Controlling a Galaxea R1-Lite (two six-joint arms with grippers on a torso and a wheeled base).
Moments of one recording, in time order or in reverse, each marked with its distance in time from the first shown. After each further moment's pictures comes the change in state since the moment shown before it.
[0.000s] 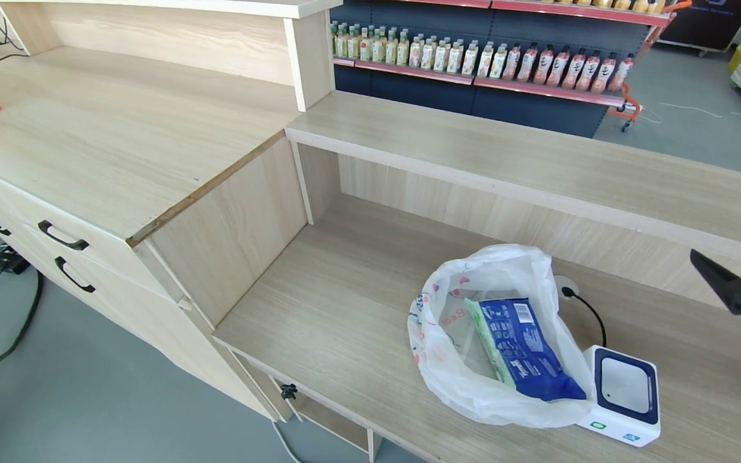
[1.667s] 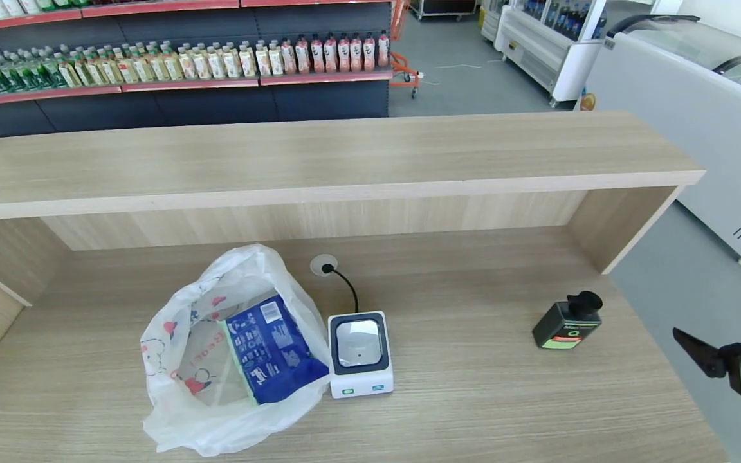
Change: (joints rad) left arm 0.000 0.000 0.000 0.000 0.000 0.000; right arm -0.122 0.161 0.113 0.107 -0.004 0.133
